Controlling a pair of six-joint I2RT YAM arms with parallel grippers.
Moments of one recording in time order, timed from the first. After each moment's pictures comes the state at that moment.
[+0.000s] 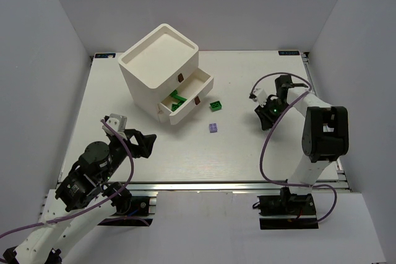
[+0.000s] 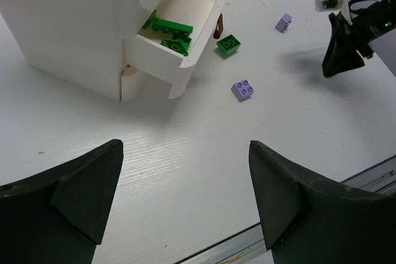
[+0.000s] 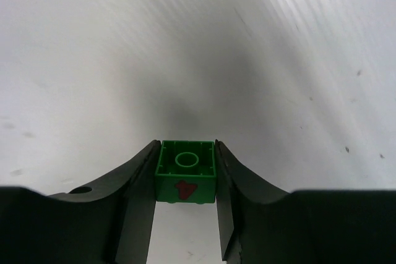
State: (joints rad) left arm -0.70 0.31 0.69 -0.57 -0.26 -0.30; right arm 0.06 1.79 1.18 -0.79 -0.37 -0.85
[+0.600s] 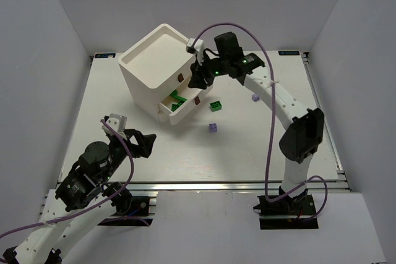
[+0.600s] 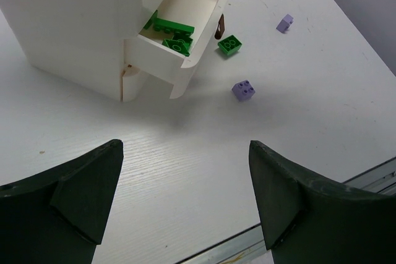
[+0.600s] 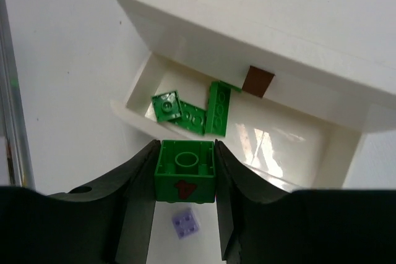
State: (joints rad) left arm -0.70 0.31 0.69 -0.58 -0.27 -0.30; right arm 0.59 1.85 1.89 -0.67 -0.66 -0.39
